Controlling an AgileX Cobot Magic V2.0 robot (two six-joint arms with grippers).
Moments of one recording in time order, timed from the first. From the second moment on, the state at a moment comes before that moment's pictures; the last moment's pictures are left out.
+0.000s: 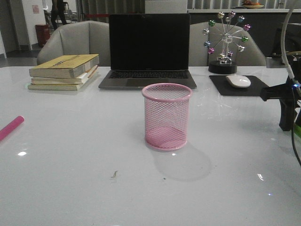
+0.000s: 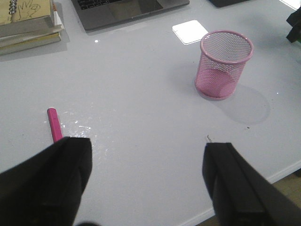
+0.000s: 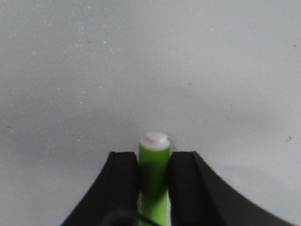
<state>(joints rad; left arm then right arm) -0.44 0.61 -0.66 -0.05 0.66 0.06 -0.05 2.04 -1.40 0.03 0.75 0.00</state>
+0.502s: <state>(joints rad) -0.44 0.61 -0.66 -0.05 0.66 0.06 0.01 1.75 -1.16 0.03 0.51 0.00</state>
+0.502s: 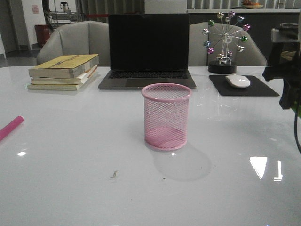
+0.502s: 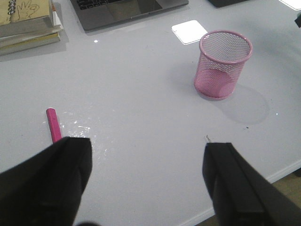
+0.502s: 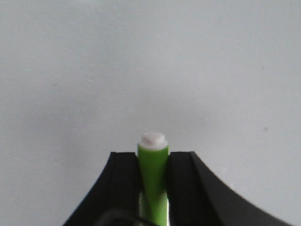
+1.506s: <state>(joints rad) -0.44 0.61 -0.66 -0.05 0.66 0.06 0.54 1.60 -0.81 0.03 -0.72 0.00</state>
